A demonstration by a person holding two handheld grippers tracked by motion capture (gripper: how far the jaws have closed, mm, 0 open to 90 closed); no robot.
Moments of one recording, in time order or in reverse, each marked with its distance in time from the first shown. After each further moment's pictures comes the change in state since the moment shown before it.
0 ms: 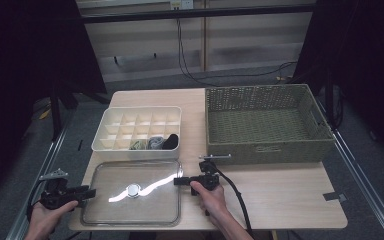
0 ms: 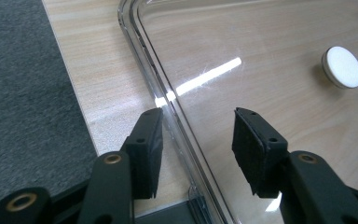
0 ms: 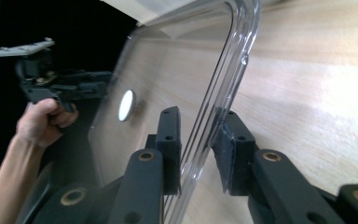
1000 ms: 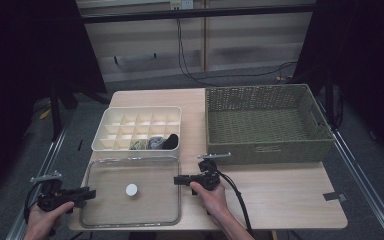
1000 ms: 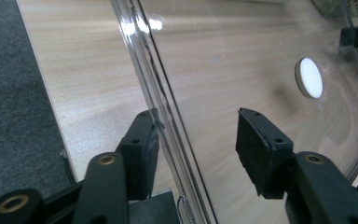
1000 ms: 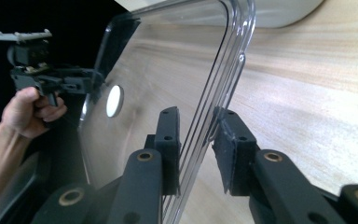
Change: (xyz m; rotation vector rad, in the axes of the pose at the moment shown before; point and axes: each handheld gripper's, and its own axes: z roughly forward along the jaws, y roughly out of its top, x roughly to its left) left arm 0.002 -0.006 -0.009 -0.074 -0.118 -0.088; right arm 0.015 0.004 -0.006 -0.008 -0.057 -0.113
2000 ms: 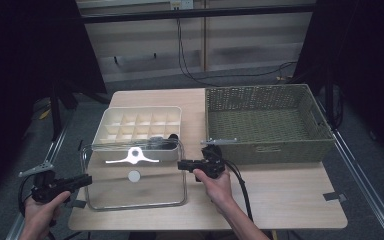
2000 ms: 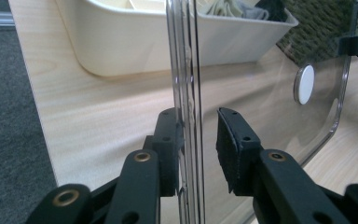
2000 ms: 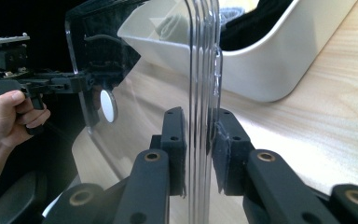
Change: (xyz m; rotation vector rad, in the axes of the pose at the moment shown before) left arm -0.020 0.029 -0.016 -0.152 0.005 0.058; right arm 0.028 0.040 -0.032 -0.074 -0.079 -0.109
